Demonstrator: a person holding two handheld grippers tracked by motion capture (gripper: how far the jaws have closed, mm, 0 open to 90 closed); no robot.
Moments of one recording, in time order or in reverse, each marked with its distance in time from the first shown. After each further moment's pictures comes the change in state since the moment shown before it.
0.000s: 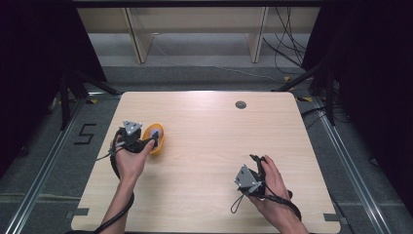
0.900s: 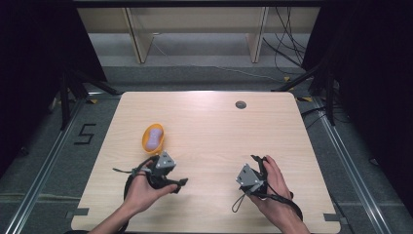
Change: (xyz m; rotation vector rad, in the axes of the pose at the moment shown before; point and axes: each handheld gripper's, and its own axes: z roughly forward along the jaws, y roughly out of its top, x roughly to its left) left arm -0.083 -0.060 -0.040 0.278 -0.515 0.433; right arm -0.001 -0.003 0.000 -0.003 0.030 0.063
